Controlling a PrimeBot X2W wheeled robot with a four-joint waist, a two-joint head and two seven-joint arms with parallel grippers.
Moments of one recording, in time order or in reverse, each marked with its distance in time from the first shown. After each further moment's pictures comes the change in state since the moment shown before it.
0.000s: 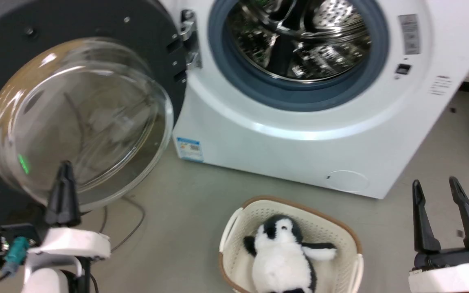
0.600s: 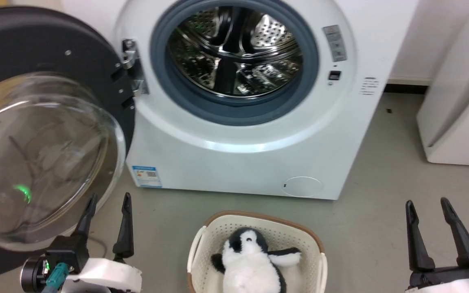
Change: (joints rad) left arm 0.135 -0.018 -0.149 -0.021 -0.022 0.000 0.000; right arm 0.067 0.000 0.011 0.021 0.021 0.000 0.000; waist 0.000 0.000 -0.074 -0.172
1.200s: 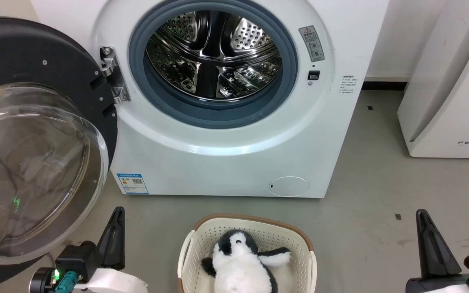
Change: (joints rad) left arm 0.042 -0.004 -0.023 0.026 -0.003 0.001 0.003; right arm 0.027 0.000 0.016 0.031 0.007 0.000 0.002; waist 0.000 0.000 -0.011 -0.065
